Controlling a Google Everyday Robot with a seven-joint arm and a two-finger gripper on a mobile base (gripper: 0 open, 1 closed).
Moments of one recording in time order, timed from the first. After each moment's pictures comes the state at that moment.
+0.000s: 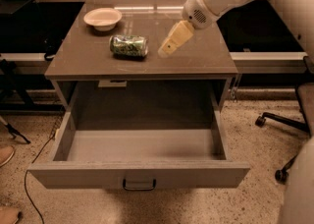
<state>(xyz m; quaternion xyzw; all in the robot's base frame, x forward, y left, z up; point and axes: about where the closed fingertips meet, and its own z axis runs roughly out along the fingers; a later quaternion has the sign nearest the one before) 0.680 -0.054 0.919 -0.53 0.76 0.15 0.33</state>
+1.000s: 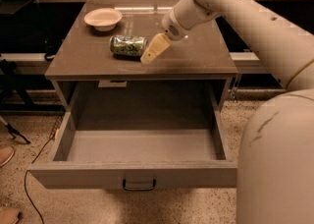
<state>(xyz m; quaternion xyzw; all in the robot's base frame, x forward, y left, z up) 0.742 -0.004 0.854 -0.53 0.77 0.14 0.33</state>
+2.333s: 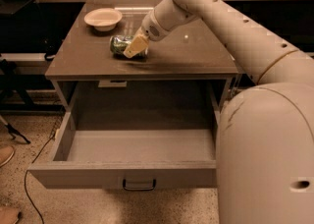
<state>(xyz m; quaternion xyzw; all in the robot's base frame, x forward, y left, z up) 0.753 0.066 0.847 -0.55 0.74 0.19 0.34</state>
